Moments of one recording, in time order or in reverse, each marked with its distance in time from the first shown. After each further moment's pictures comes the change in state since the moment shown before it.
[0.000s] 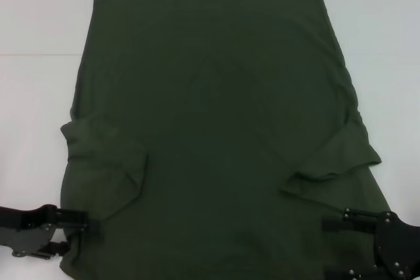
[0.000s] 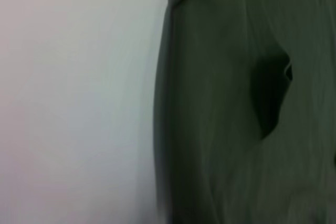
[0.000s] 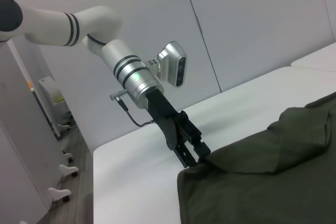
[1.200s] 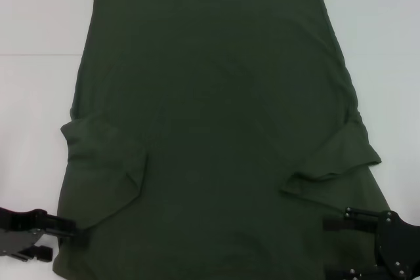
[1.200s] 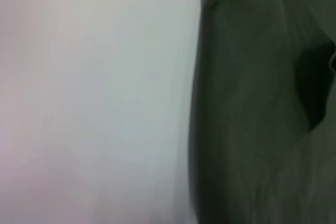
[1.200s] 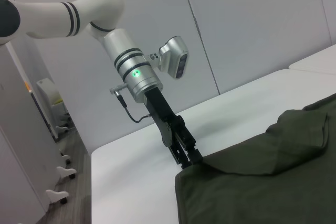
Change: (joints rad) left arm -0.003 -0.012 0.155 0.142 0.050 0.013 -0.085; right arm -0.004 0.000 0.002 0.000 0.006 0.000 -0.005
